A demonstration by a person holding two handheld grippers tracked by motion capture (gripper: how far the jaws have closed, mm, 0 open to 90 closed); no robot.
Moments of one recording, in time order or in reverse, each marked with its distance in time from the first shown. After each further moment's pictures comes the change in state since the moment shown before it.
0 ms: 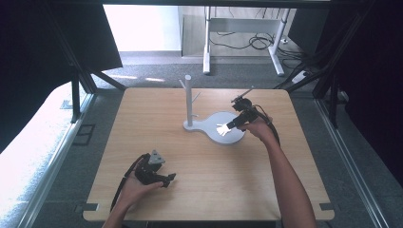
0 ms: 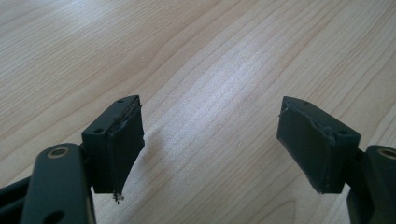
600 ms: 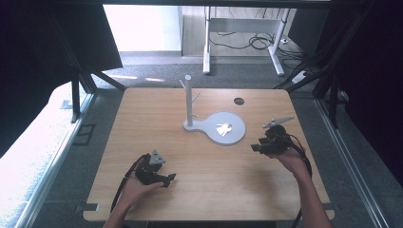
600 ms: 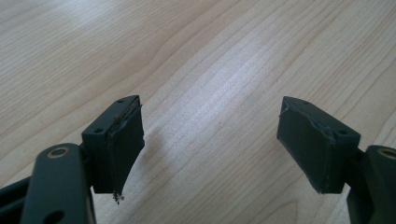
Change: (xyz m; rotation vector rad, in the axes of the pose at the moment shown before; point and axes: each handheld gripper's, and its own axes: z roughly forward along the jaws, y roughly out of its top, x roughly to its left) left arm -0.001 0.000 0.002 0.007 0.013 -0.001; right arm 0.002 -0.129 -0.057 -0.165 -0.042 -0.005
